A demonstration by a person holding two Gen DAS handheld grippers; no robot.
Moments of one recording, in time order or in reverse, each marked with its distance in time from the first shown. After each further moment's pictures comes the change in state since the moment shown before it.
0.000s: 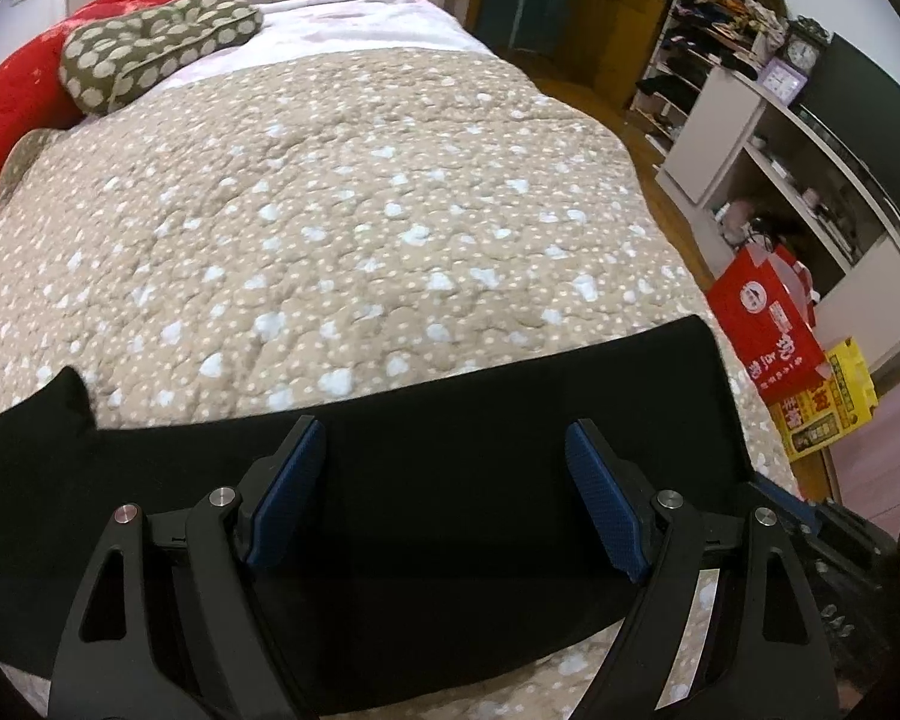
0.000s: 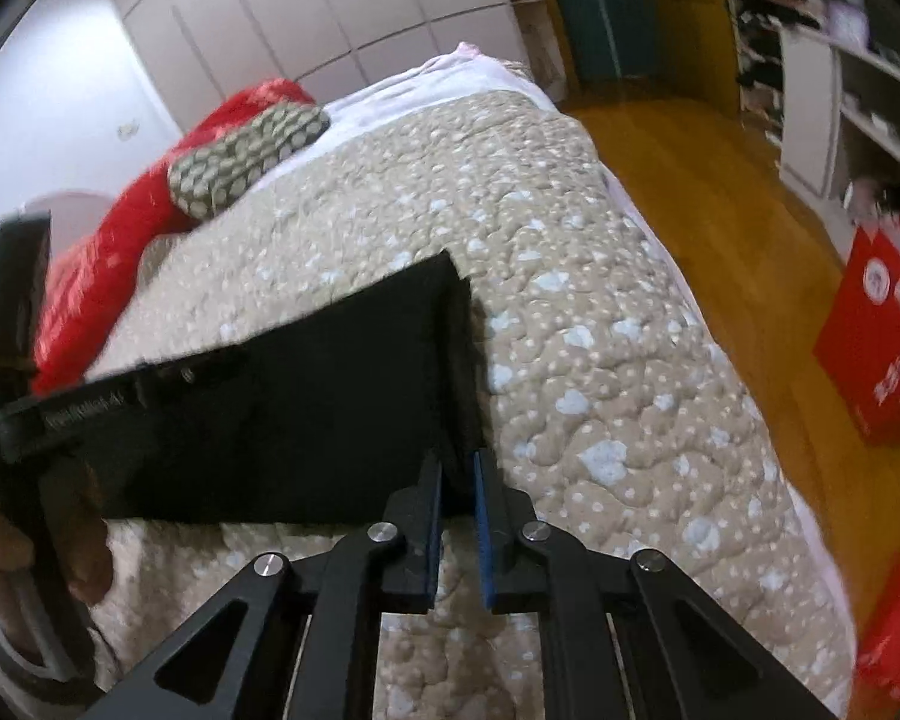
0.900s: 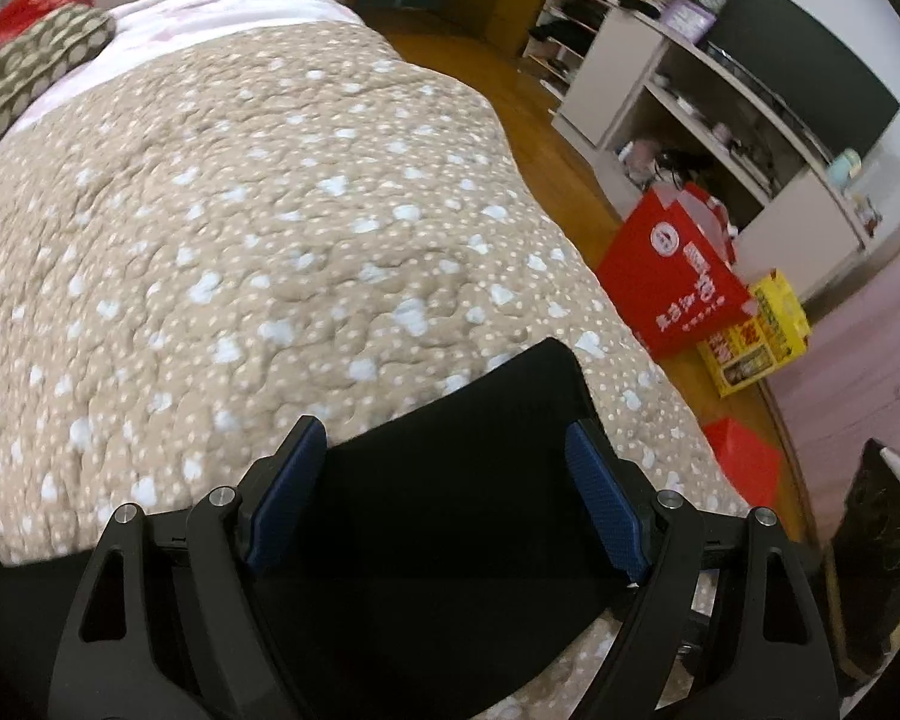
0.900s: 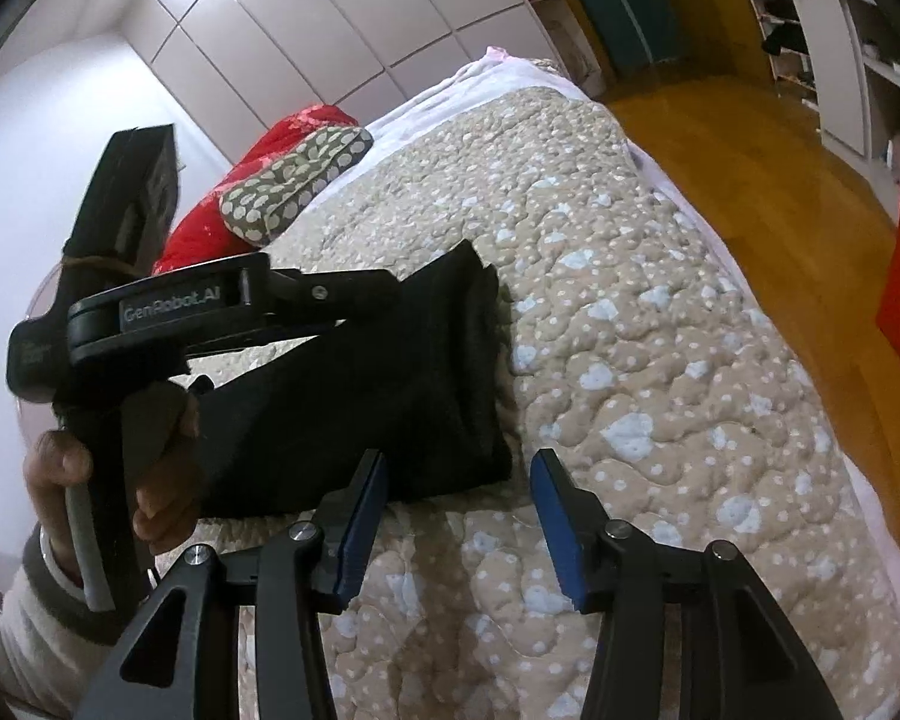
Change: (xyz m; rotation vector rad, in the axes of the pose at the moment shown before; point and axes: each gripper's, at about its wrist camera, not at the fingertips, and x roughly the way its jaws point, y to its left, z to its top) left arm 0.036 -0.059 0.039 0.161 0.108 -0.202; right arm 0.001 -0.020 -0.016 0.046 -0.025 0.182
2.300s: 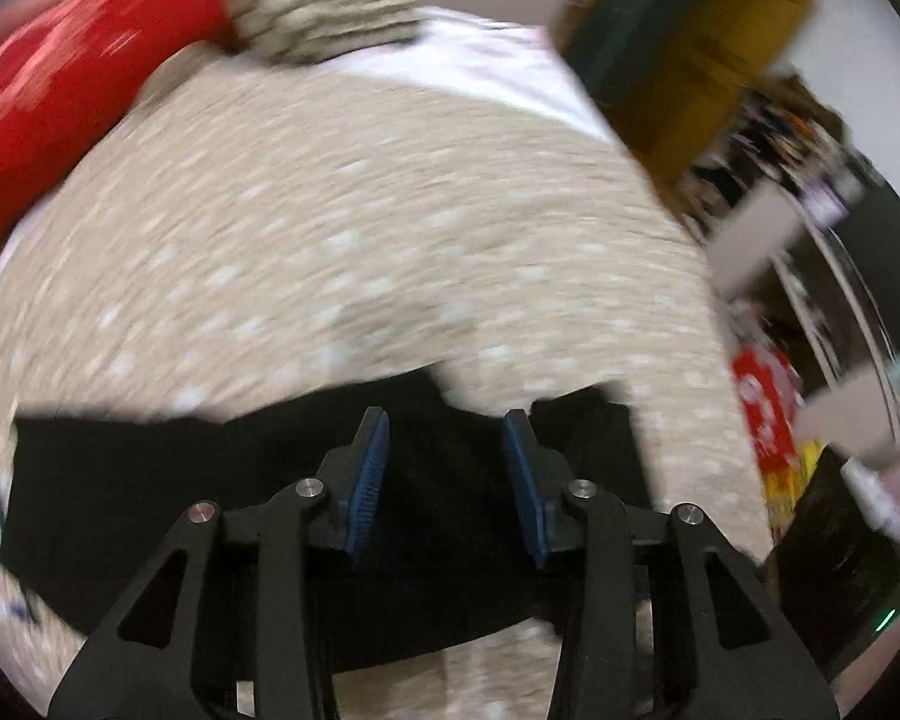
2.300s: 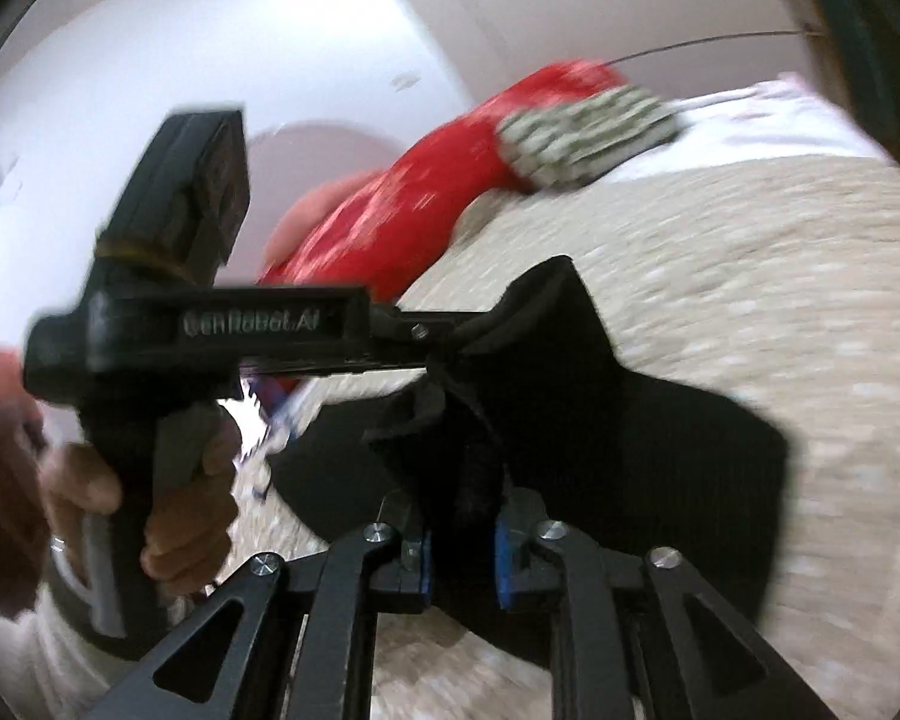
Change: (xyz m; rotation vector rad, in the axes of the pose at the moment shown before) left arm -0.186 0.223 -0.117 -0.469 -0.159 0.169; right arm 0.120 0.272 0.001 -0.413 0.129 0.427
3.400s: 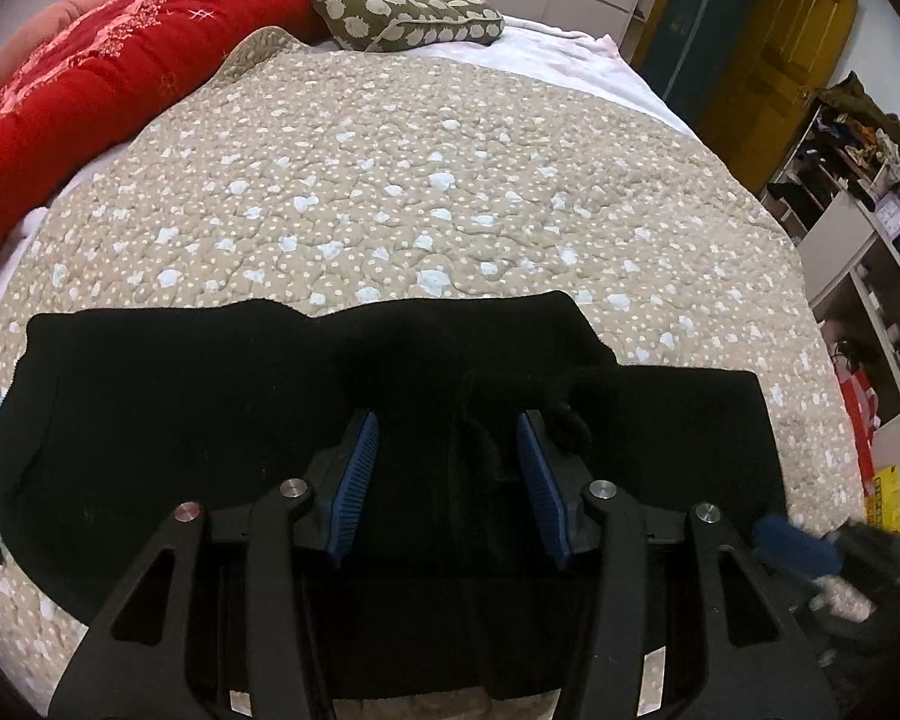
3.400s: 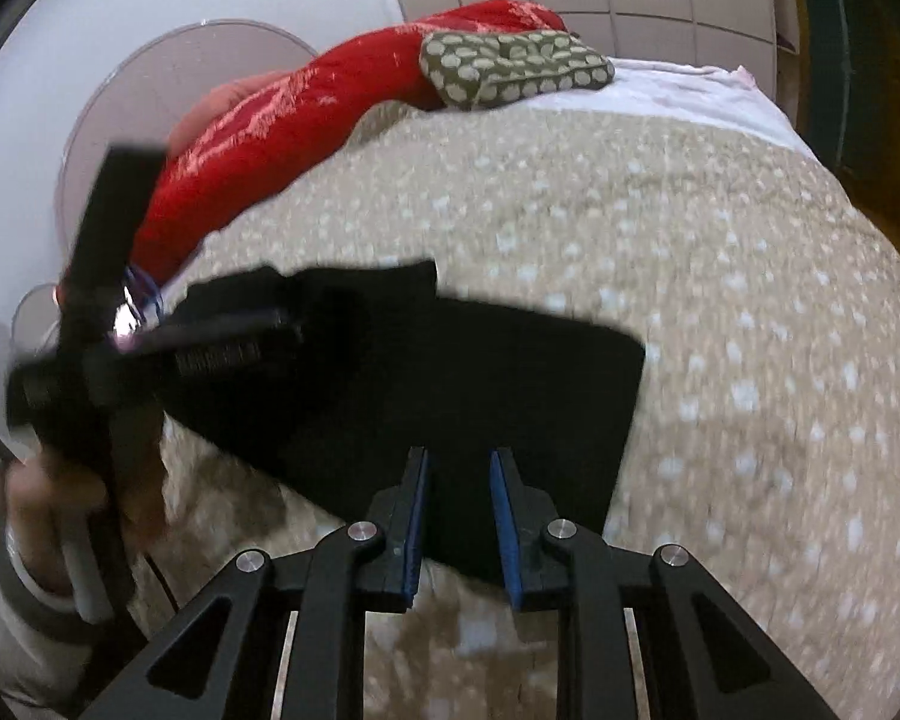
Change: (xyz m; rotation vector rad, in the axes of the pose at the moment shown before) left arm 0.041 0.003 -0.049 -0.001 -0.088 0.169; right arm -0.025 -0.033 -0.025 -0.047 0.178 -0.344
